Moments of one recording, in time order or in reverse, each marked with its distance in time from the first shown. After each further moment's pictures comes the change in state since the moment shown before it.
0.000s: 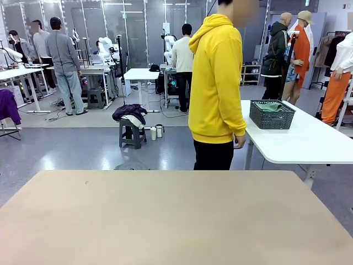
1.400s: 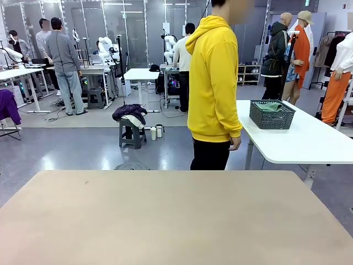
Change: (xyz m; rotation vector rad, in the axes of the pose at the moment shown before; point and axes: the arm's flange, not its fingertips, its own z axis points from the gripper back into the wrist) left arm 0.000 0.000 0.000 0.000 0.001 0.000; right arm 0.000 0.000 0.000 0.000 0.001 0.000
